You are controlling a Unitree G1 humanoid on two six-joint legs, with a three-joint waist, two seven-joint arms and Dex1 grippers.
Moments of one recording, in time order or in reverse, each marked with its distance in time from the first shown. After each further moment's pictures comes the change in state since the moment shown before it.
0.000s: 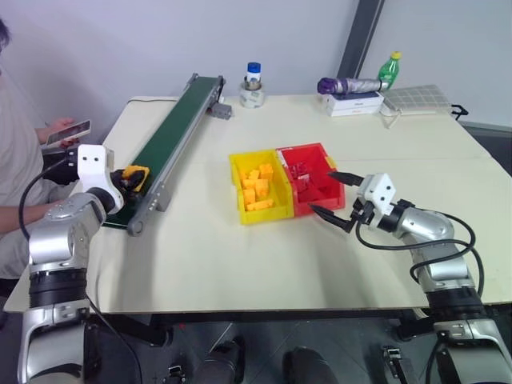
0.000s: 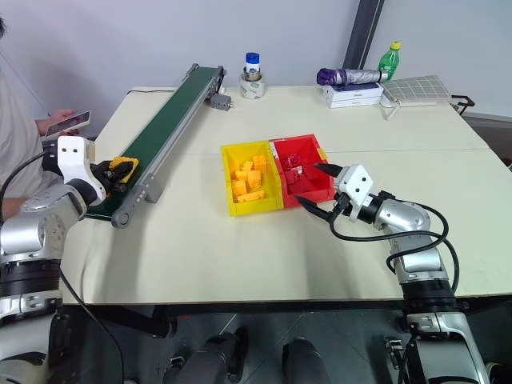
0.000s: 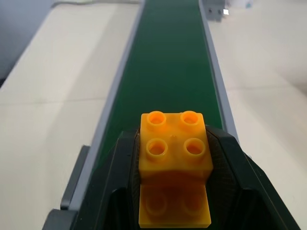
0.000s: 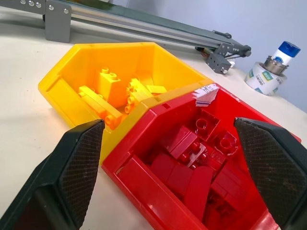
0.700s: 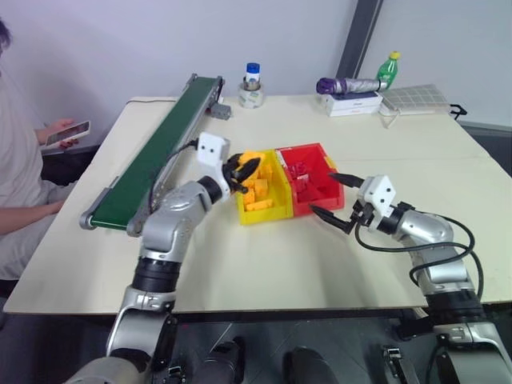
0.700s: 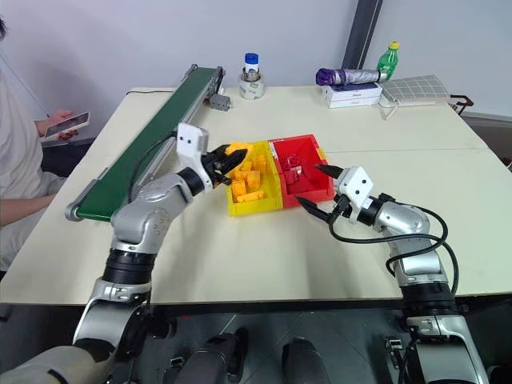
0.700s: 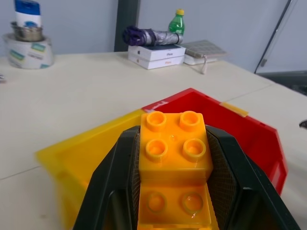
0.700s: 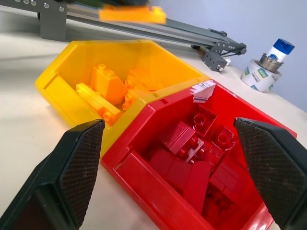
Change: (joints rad) left arm -0.159 -0.421 -0.358 -0.040 0.057 -0.119 -0.022; right arm 0.031 0.006 -0.003 -0.021 -0.004 -0.004 -0.031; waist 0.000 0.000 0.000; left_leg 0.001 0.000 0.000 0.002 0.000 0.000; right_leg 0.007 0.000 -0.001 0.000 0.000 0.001
